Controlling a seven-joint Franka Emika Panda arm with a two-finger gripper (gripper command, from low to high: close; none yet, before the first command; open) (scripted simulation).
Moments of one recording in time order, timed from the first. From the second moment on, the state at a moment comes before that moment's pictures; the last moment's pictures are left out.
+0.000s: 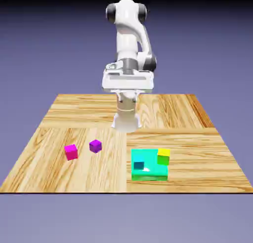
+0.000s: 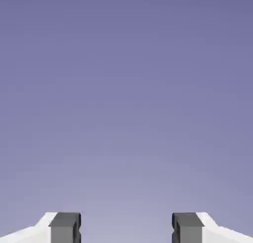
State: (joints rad) arm -0.03 -0.53 0.00 -2.80 0.00 3.02 0.77
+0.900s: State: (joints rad) arm -0.72 0.34 -0.03 -2.67 0.01 3.04 1.15
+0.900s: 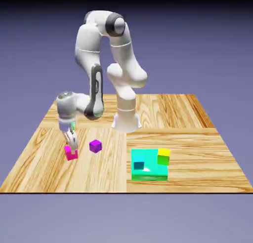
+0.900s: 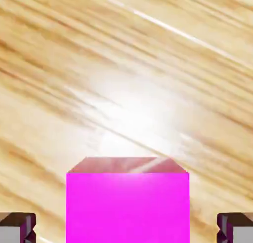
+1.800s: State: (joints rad) arm -0.25 -0.14 0.60 -2.55 0.10 2.46 1.42
